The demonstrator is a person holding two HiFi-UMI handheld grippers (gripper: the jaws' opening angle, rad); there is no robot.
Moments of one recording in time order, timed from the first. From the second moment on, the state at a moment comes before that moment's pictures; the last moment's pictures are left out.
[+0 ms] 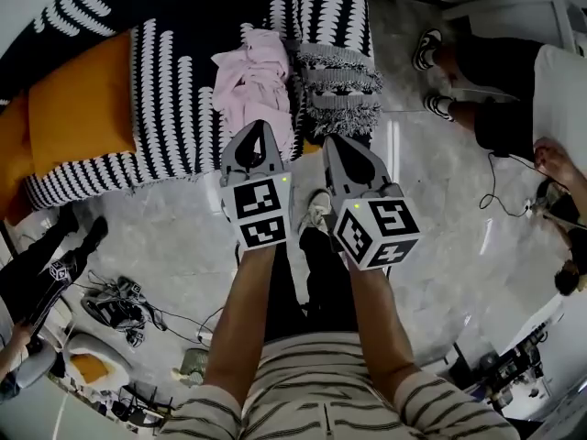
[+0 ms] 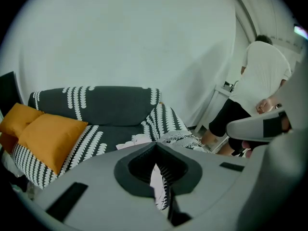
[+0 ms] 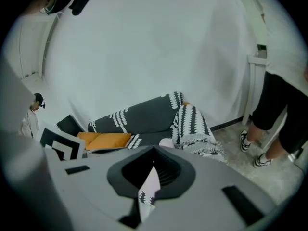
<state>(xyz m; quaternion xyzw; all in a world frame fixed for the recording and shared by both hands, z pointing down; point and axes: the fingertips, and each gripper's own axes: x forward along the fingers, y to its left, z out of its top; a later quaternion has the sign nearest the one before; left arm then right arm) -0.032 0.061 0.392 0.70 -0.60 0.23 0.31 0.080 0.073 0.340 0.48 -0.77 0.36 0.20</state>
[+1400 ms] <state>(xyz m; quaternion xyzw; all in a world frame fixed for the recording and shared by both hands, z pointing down) 0.014 0.127 0.066 0.75 -0.63 0.16 0.11 0.111 0.116 0.049 0.45 -0.87 0.19 0.09</state>
